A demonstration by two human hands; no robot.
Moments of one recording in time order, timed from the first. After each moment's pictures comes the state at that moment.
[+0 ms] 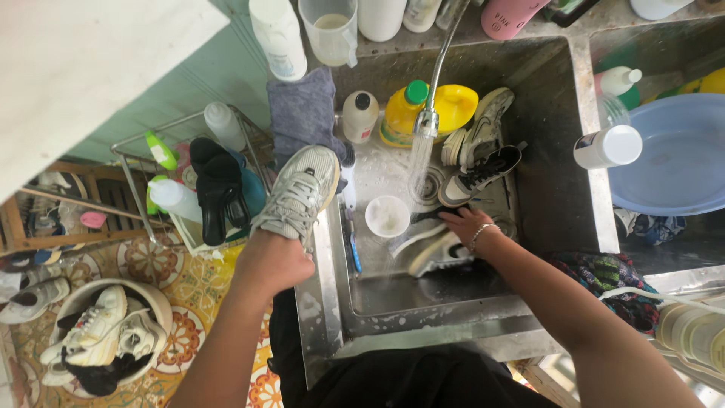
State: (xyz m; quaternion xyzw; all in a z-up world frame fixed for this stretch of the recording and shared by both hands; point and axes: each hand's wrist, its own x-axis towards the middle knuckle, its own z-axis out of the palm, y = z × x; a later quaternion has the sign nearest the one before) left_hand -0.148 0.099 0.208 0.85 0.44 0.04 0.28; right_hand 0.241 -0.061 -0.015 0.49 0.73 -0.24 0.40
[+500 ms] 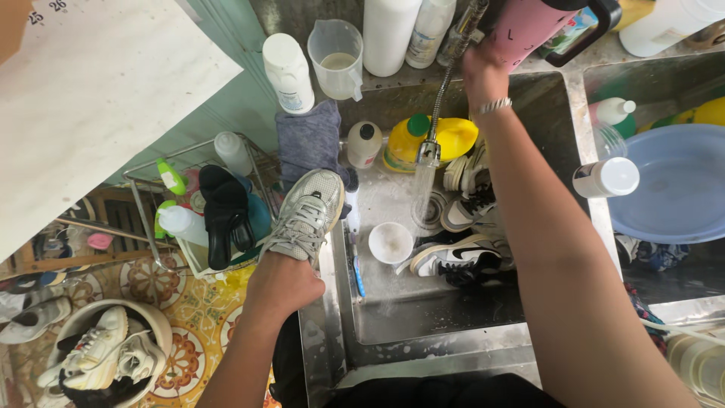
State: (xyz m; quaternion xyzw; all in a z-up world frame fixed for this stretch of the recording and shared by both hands) left_hand -0.136 0.105 0.207 0.84 0.47 0.02 0.27; right_hand 0.351 0.242 0.041 0.57 0.23 -0.36 -0.70
